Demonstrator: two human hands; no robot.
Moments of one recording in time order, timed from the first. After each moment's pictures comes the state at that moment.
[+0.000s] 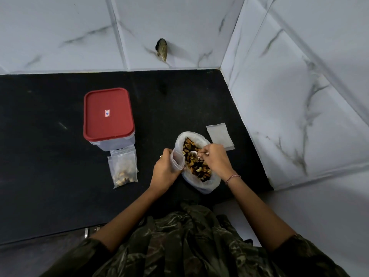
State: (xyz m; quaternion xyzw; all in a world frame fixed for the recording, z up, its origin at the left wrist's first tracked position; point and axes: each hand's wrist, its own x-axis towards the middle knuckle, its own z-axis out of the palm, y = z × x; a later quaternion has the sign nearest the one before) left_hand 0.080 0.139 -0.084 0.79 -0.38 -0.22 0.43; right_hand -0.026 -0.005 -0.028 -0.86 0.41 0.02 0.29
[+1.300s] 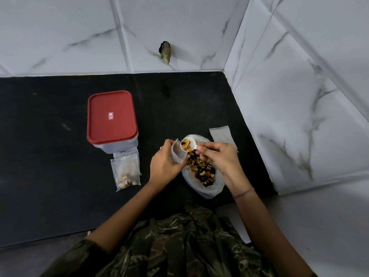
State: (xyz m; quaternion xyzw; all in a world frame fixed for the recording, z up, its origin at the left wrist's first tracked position) left_hand 0.094 0.130 -0.049 0.80 -0.40 -0.12 0.44; right_hand -0.030 0.024 0.029 -0.60 0.45 -0.16 0.64
